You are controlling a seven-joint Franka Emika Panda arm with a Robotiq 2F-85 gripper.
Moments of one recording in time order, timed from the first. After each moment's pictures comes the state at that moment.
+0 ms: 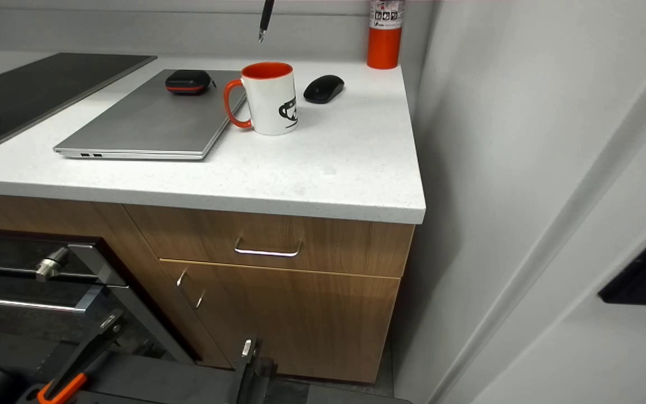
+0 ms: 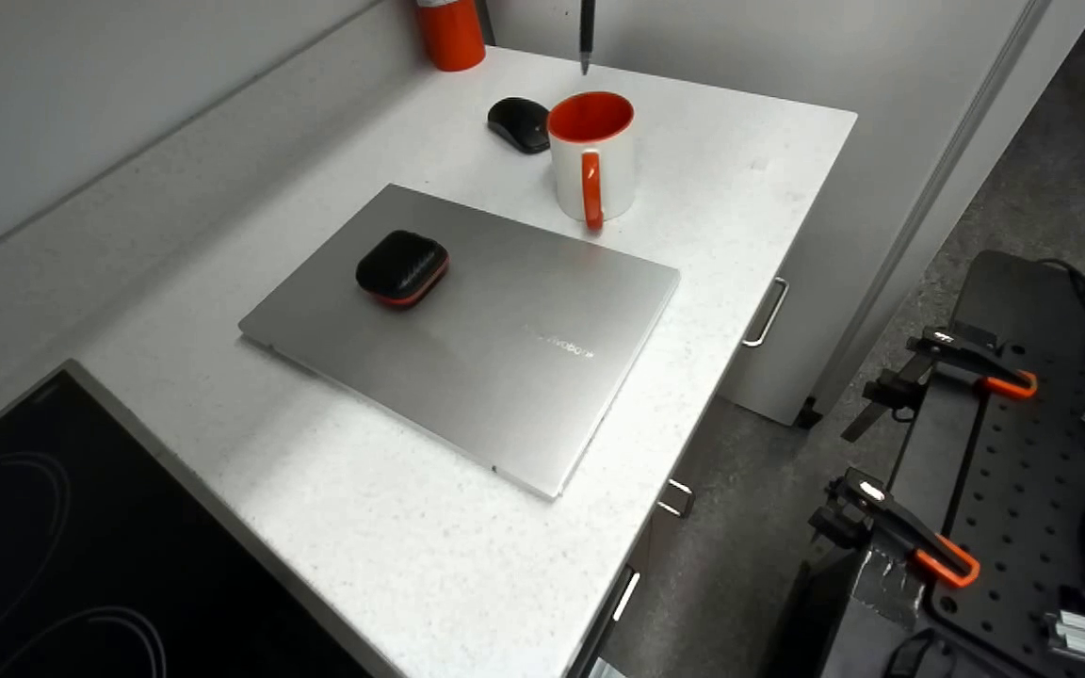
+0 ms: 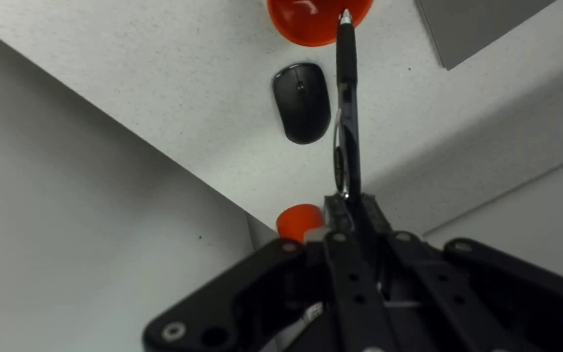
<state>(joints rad) -0.13 -0.28 -0.04 -2.34 0.04 2.62 0.36</state>
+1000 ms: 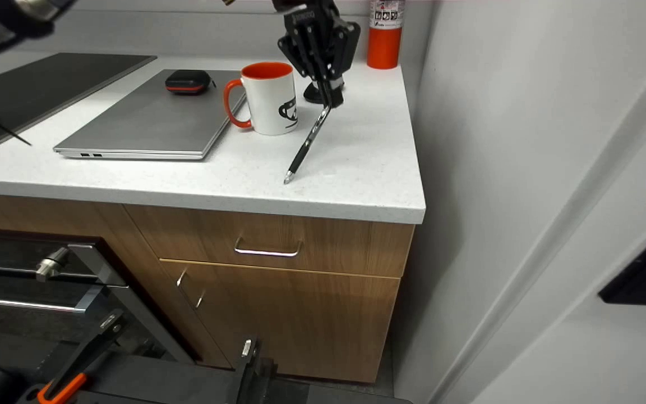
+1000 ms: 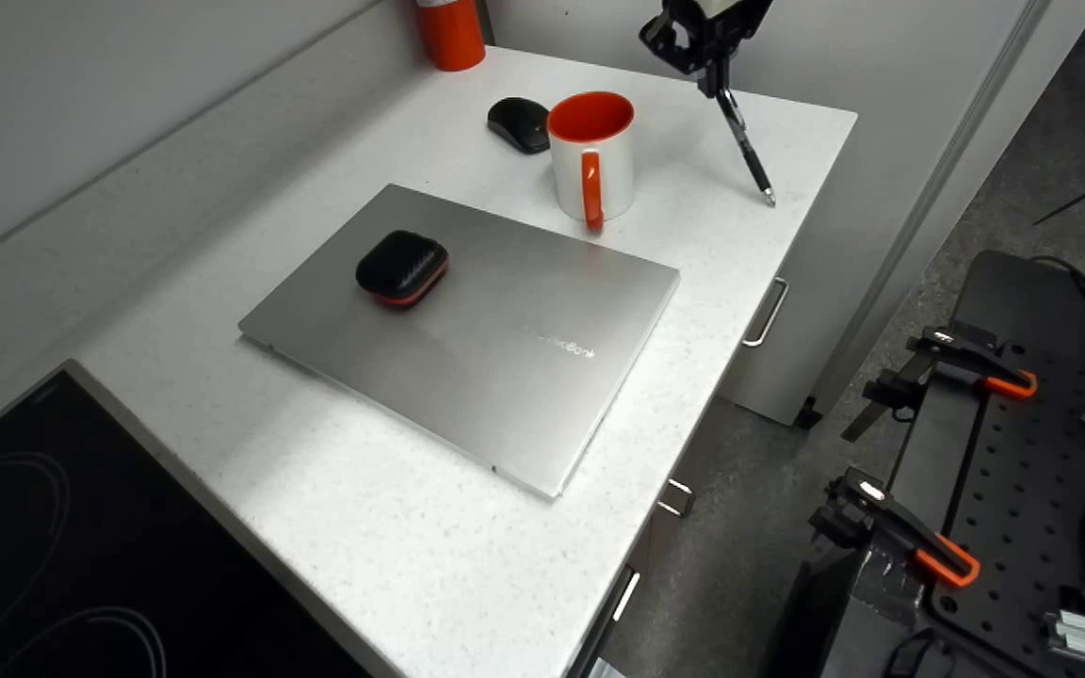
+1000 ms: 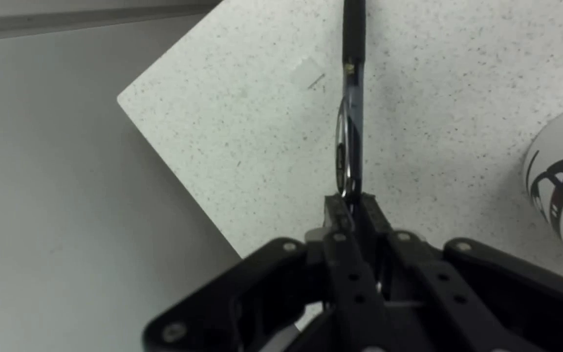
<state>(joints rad) -0.18 0.02 -0.03 -2.29 -0.39 2.33 0.62</state>
